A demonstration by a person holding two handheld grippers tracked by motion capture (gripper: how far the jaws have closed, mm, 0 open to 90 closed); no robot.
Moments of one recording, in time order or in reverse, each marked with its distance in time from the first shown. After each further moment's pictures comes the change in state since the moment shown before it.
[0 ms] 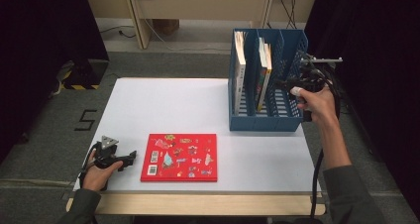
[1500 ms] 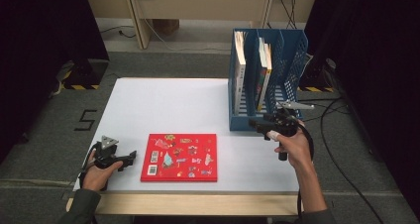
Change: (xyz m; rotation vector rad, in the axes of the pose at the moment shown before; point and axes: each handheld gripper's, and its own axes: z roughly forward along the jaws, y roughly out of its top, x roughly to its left) left arm 0.000 0.000 0.000 0.003 -0.004 -0.001; right arm 0.055 -0.110 0.026 -0.011 0.162 -0.022
